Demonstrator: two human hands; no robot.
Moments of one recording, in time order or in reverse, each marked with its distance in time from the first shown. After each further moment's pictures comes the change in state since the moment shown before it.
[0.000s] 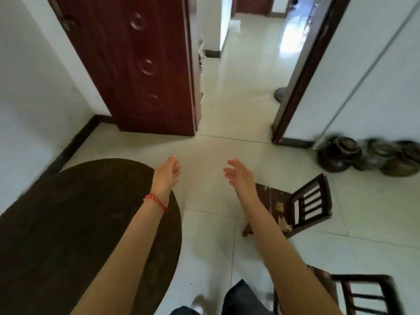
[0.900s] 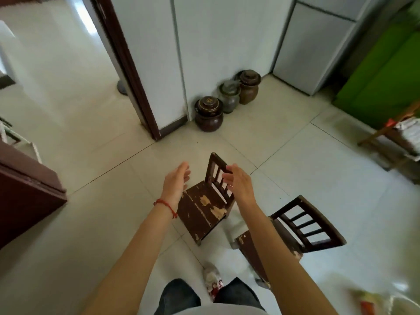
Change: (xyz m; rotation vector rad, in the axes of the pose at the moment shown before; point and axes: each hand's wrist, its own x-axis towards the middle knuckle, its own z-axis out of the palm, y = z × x) left_hand 0.066 -0.001 0.362 0.503 -0.813 0.059; right_hand 0.096 0.019 -0.239 0.284 0.838 0.218
